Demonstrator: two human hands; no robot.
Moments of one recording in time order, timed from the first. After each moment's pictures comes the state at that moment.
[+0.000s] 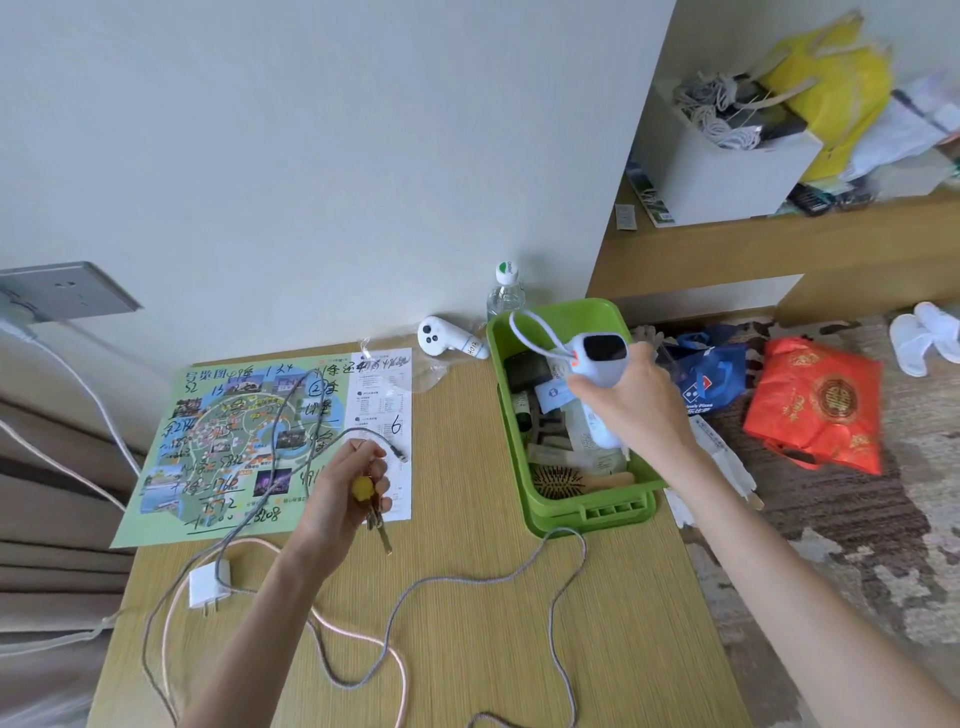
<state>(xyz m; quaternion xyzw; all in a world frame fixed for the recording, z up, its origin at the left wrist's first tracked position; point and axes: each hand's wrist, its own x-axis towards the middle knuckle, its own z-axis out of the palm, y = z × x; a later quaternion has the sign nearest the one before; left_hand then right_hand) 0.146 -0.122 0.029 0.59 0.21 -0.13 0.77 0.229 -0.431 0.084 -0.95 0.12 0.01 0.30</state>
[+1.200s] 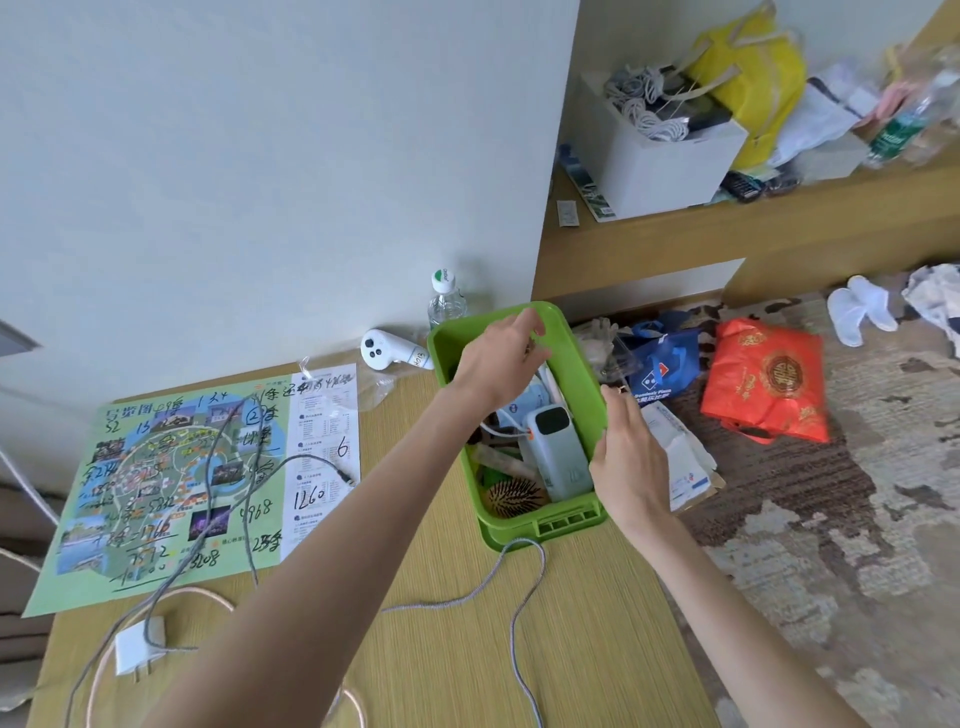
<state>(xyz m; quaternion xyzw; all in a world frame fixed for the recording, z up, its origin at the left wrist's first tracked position) 0.307 -0.328 0.070 0.94 -0.20 -0.03 0.26 0.189 -0.479 0.024 -0.97 0.09 -0.07 0.19</state>
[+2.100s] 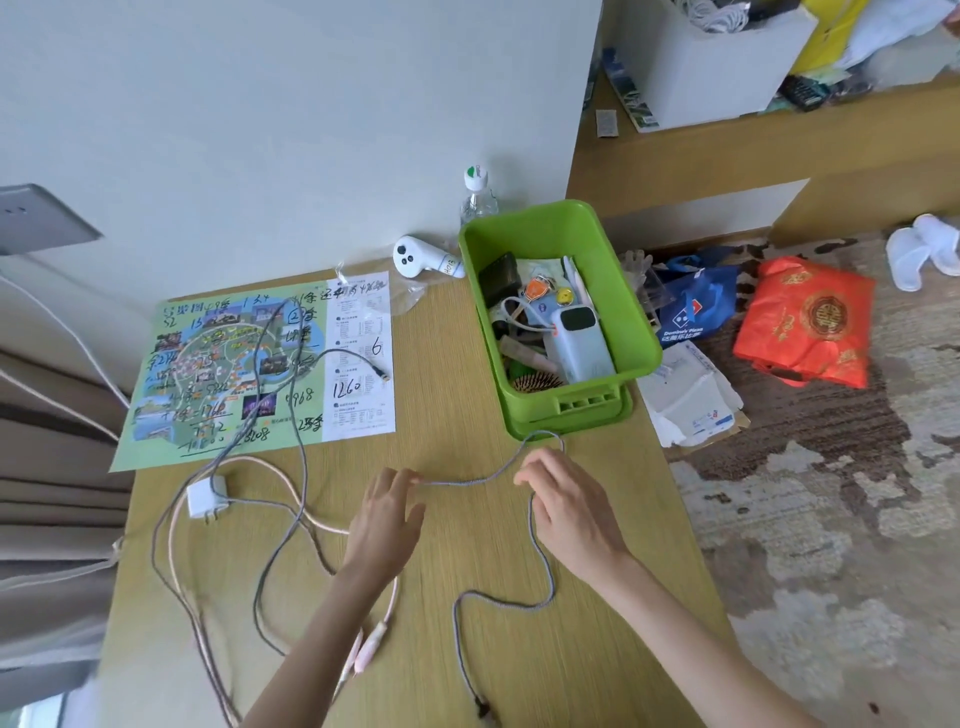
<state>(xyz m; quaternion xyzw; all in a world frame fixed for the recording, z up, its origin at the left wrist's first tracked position) 0.033 -0.175 -0.062 0.96 0.03 -0.15 0.24 0.039 -0.419 -0.034 -0.95 -0.18 -0.05 0.26</state>
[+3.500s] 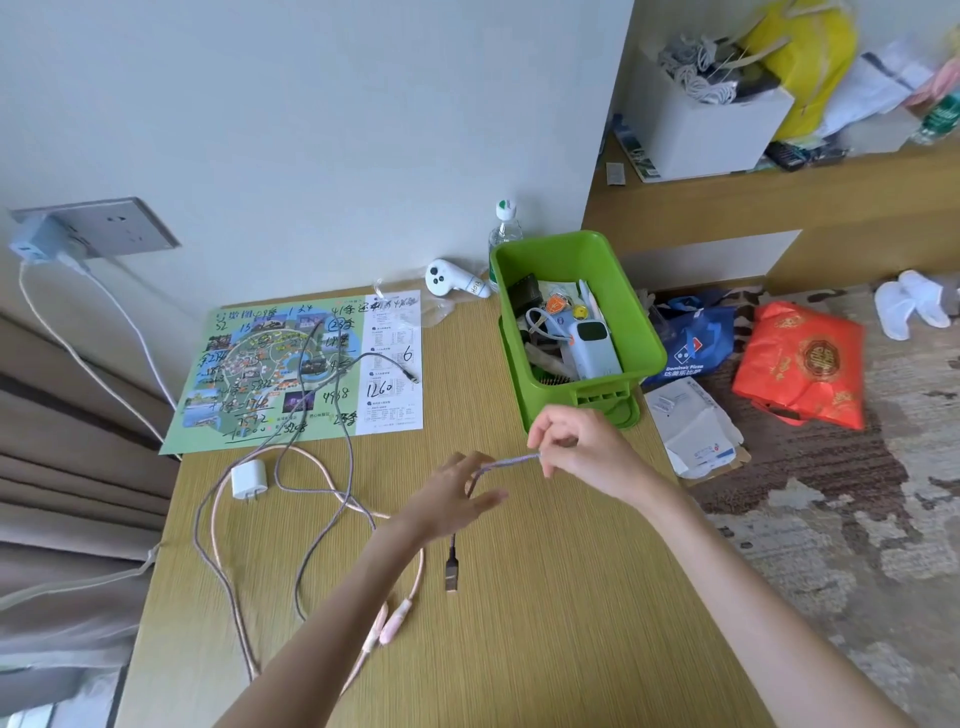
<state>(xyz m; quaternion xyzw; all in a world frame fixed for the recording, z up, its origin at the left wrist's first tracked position) 0.037 -0.197 -0.016 0.89 -0.08 -0.25 0.36 0.064 -0.416 0.056 -0.85 -0.12 0.21 0.47</state>
